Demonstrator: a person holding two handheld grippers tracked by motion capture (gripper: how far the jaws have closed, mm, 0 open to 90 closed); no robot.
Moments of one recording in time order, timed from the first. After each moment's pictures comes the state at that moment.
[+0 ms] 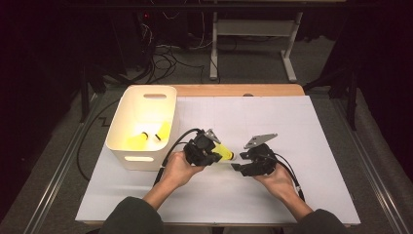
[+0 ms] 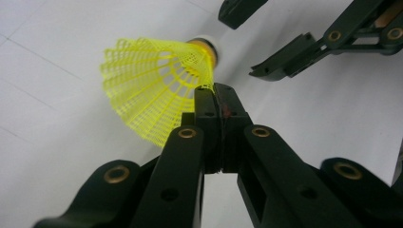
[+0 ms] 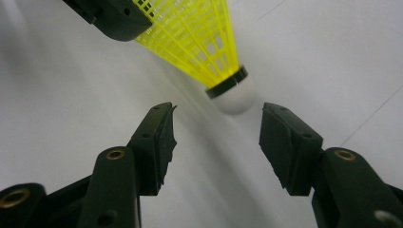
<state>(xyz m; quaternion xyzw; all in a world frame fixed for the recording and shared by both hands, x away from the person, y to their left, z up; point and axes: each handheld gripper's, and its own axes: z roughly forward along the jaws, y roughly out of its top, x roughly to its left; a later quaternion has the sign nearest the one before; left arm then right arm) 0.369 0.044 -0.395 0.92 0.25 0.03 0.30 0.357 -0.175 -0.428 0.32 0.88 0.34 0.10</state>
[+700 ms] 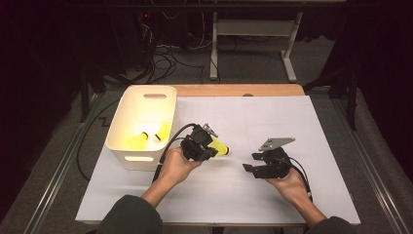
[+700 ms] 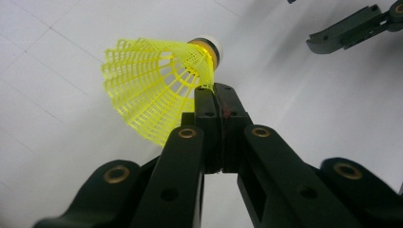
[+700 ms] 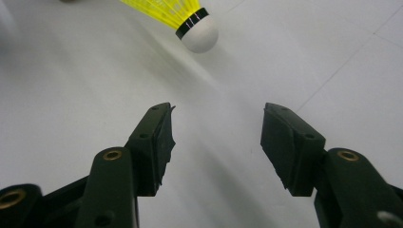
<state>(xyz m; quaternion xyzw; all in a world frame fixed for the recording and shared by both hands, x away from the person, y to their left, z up) 0.375 0.049 -0.384 0.91 0.29 0.04 0.29 0.344 -0.210 -0.426 0.34 0.86 0.36 0.12</state>
